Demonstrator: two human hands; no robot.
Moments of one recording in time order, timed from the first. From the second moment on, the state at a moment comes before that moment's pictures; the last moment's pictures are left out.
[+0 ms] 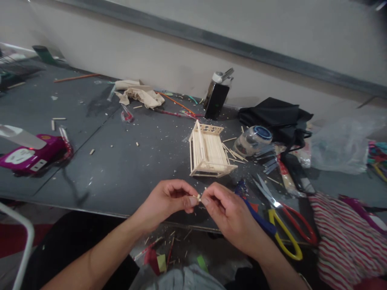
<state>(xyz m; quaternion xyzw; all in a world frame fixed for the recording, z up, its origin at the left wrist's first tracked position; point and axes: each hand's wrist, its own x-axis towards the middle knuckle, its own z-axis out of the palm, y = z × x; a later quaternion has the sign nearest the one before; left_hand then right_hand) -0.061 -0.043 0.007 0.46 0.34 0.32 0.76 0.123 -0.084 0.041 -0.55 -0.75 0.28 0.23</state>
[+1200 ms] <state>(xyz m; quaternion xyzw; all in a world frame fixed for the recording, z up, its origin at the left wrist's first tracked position) -0.058 -0.041 0.004 0.30 0.30 0.38 0.82 0.130 -0.100 0.042 -0.62 -0.67 0.23 0.33</state>
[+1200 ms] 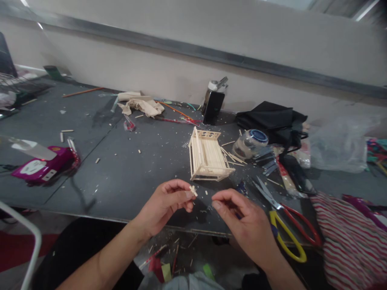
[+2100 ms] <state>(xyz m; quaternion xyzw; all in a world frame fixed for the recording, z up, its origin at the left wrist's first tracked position) -0.060 -0.038 0.005 0.28 0.28 0.38 0.83 0.228 -0.142 -0.022 -0.69 -0.72 -0.05 0.09</state>
